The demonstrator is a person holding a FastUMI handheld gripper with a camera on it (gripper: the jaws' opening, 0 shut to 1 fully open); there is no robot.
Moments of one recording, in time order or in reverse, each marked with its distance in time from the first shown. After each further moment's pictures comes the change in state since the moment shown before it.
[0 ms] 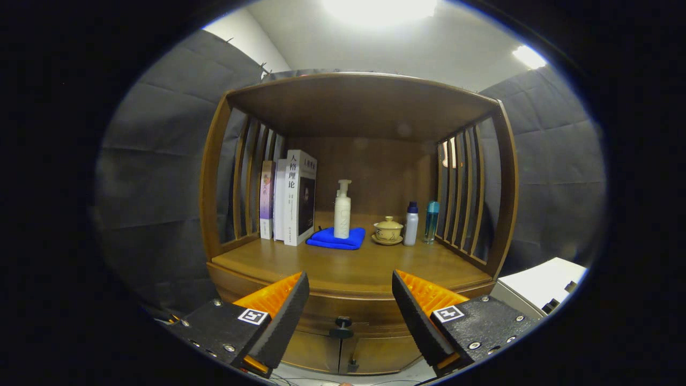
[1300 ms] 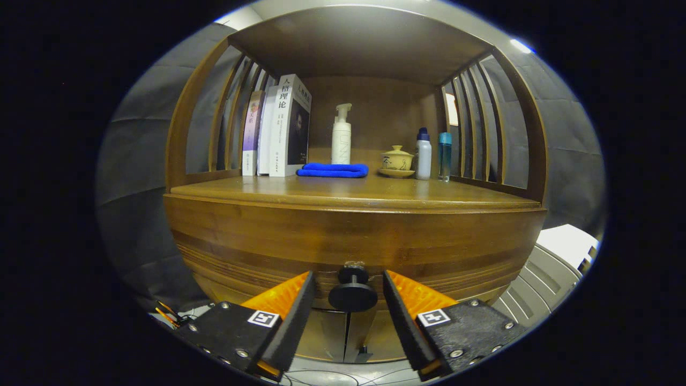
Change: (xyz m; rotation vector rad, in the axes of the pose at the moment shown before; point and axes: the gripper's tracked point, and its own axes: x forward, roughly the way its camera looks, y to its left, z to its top) arm 0.063 0.004 -0.144 0.031 0.155 -0.042
